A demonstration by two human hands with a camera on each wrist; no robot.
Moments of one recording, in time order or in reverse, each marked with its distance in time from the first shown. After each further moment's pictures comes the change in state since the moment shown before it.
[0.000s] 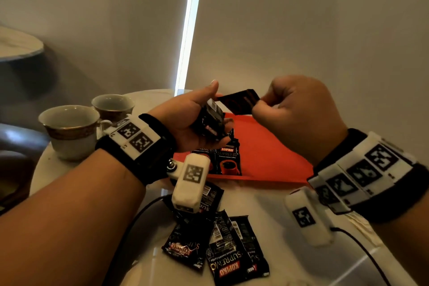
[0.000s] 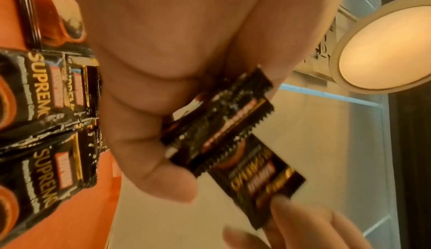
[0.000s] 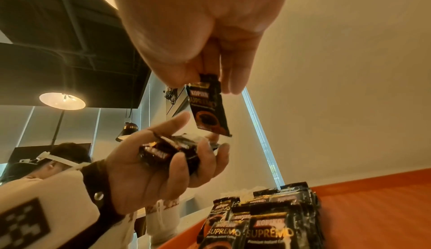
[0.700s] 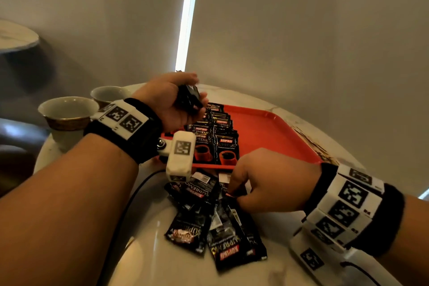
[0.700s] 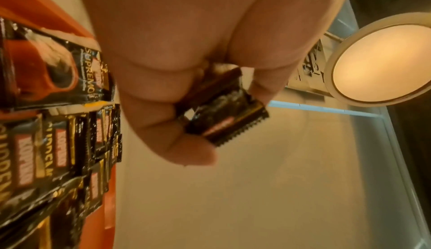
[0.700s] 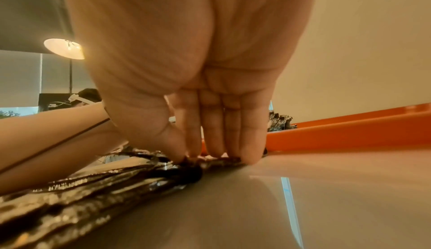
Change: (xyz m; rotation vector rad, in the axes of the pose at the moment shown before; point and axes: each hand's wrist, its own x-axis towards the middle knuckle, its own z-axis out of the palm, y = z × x) left_hand -0.006 0.014 -0.017 -0.125 0.229 0.132; right_hand -0.061 -0.004 0.024 -0.063 -1.041 -0.098
